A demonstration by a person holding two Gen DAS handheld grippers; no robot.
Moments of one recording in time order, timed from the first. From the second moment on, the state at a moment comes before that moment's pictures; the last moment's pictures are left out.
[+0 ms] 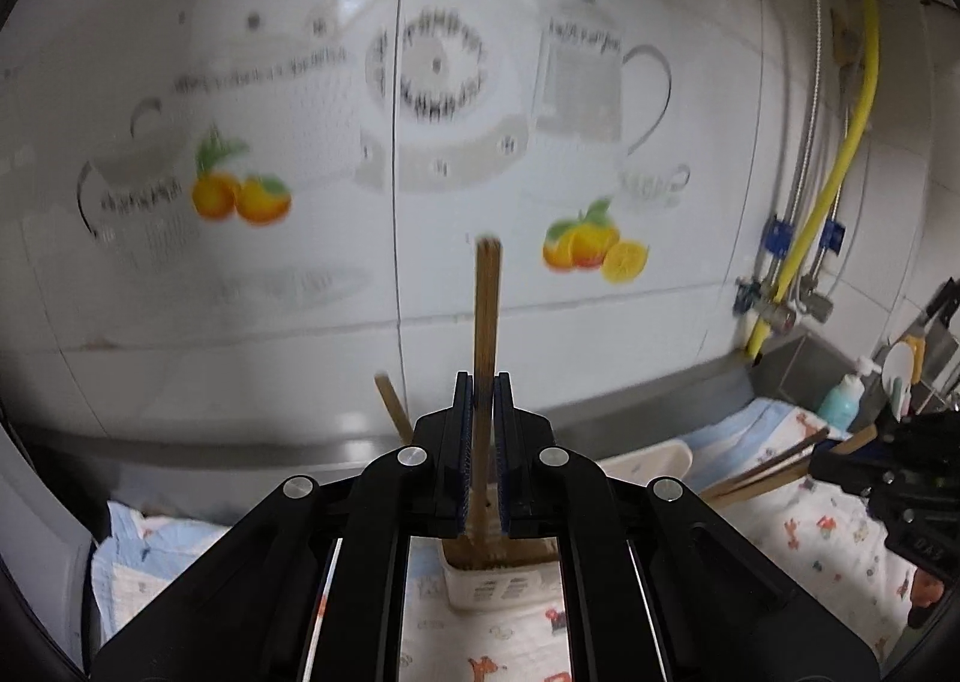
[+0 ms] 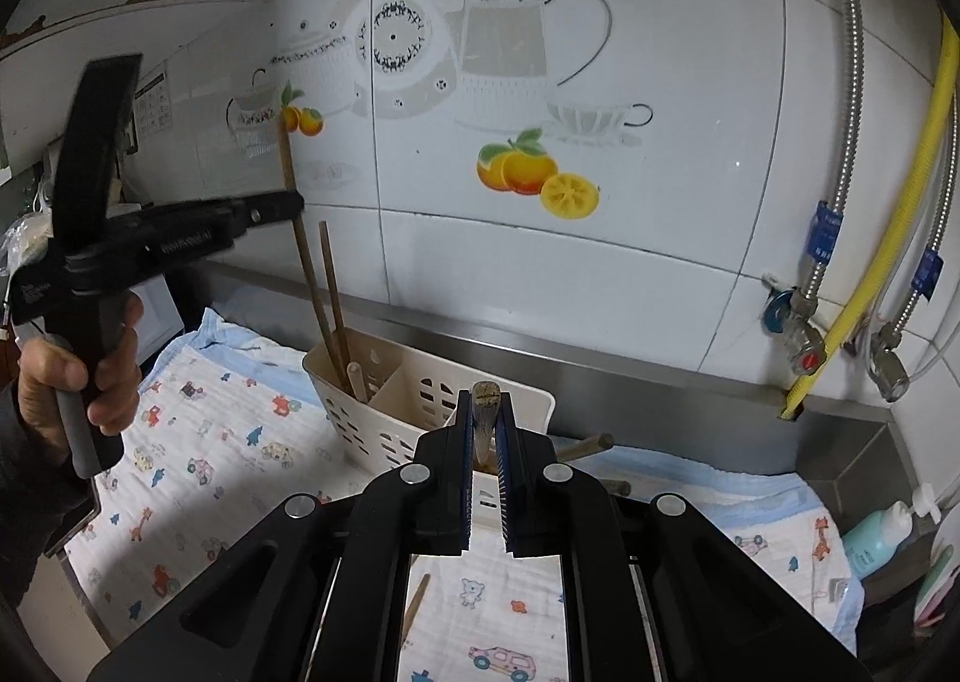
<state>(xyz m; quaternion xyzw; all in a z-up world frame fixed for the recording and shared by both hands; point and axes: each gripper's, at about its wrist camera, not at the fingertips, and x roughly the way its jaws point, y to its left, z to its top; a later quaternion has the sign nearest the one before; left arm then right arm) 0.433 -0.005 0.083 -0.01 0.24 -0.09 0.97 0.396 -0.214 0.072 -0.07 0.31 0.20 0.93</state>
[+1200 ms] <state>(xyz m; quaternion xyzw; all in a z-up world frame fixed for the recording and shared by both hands) 0.247 0.017 -0.004 -0.02 0.29 -0.11 0.95 0.226 -0.210 -0.011 -0.06 0.32 0.19 0.93</state>
